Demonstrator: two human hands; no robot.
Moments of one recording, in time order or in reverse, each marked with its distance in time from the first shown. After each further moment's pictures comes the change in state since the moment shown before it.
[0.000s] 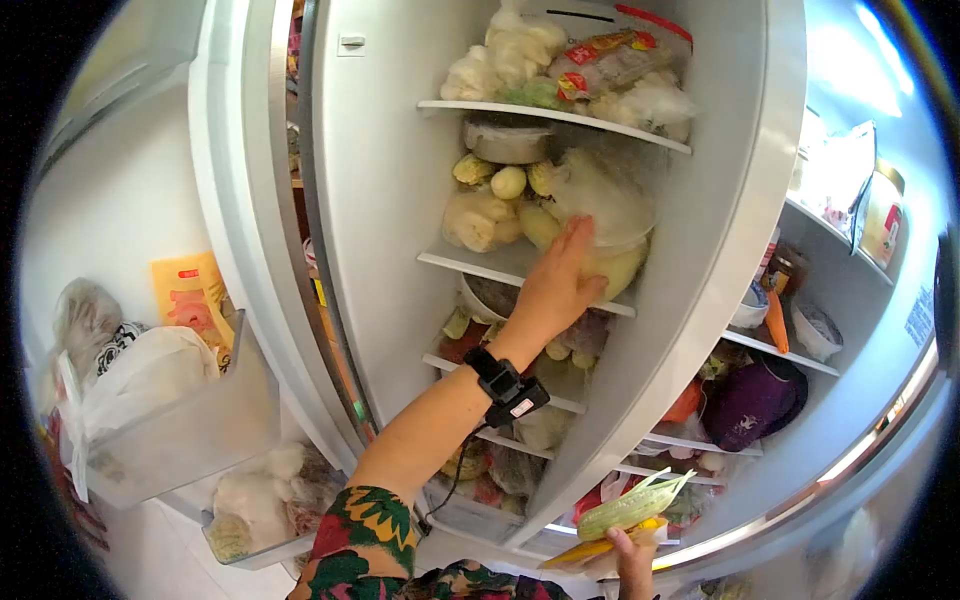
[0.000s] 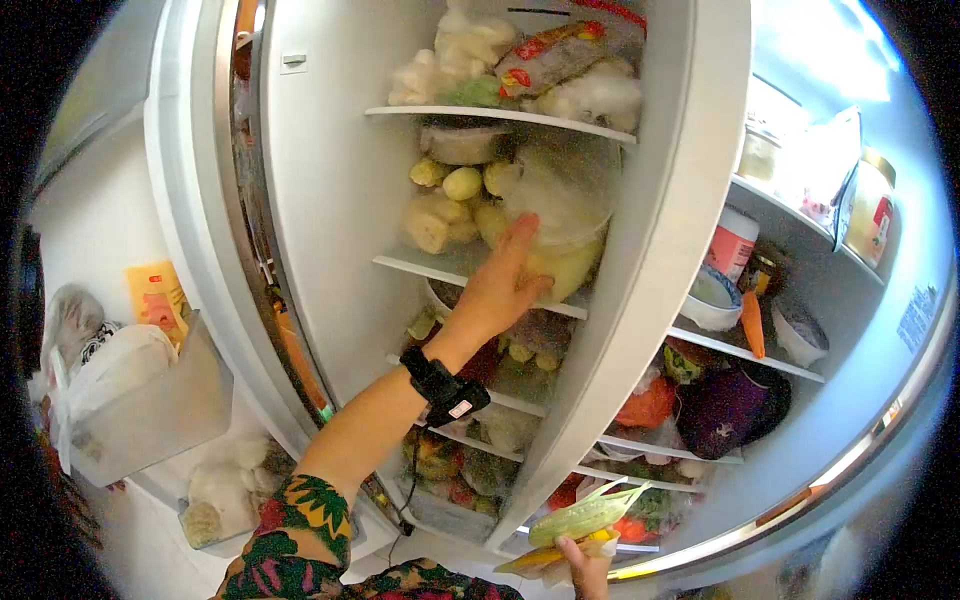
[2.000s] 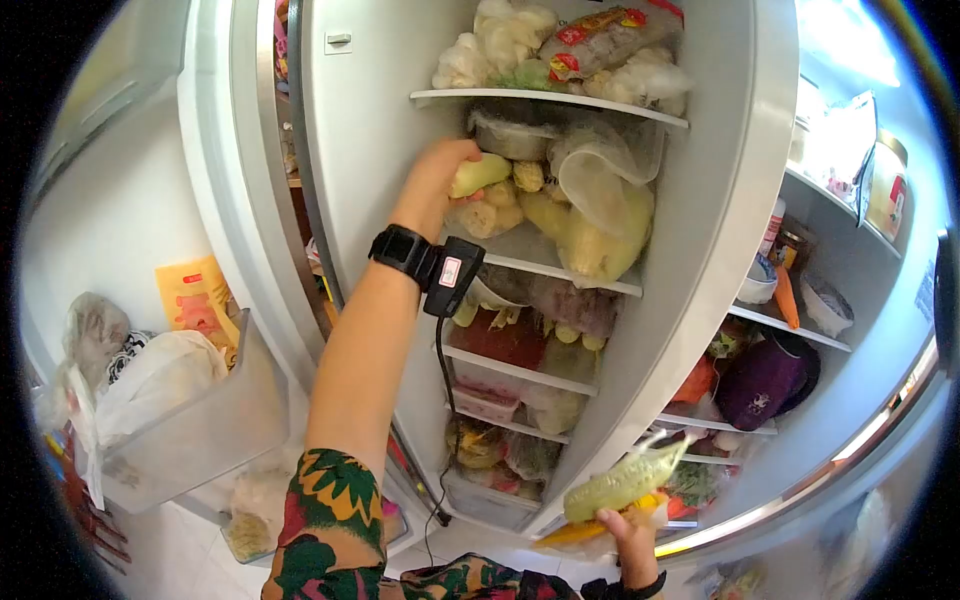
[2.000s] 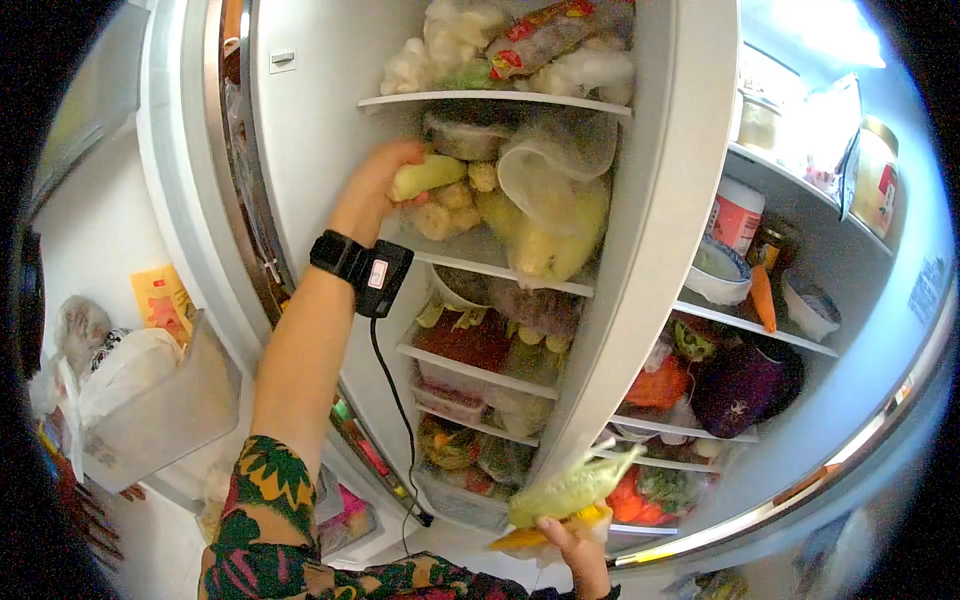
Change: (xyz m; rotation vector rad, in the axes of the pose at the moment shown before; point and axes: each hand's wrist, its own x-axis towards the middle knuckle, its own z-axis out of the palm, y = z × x) left_hand 0.079 -0.058 -0.120 -0.652 -0.023 -0.604; right_hand 0.004 -0.025 0.042 0.182 -0.125 0.013
